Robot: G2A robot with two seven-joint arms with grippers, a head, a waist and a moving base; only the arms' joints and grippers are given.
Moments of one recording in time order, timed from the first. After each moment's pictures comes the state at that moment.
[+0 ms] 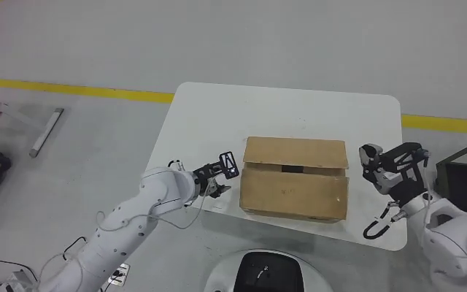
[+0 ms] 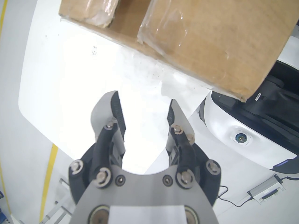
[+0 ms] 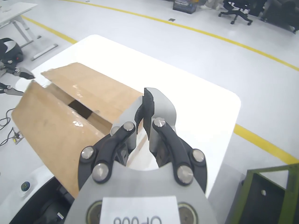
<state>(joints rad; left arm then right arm) 1.36 -0.84 -1.38 -1.99 1.18 -0.56 -0.85 -1.18 -1.12 1.34 -1.88 -1.05 -0.39 0.47</state>
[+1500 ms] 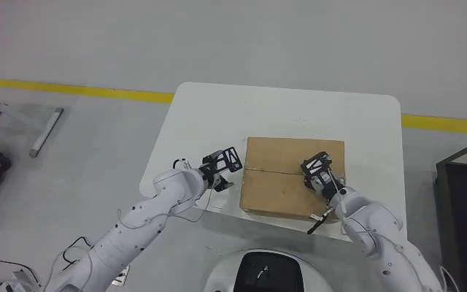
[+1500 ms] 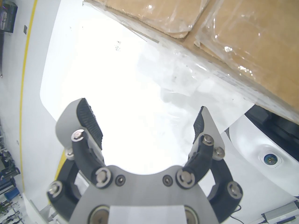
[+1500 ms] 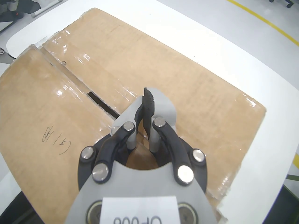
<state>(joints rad) 1.24 -0.89 -1.20 -1.80 1.41 -0.39 -0.68 -1.02 -1.22 0.96 -1.59 -1.25 -0.22 0.44</state>
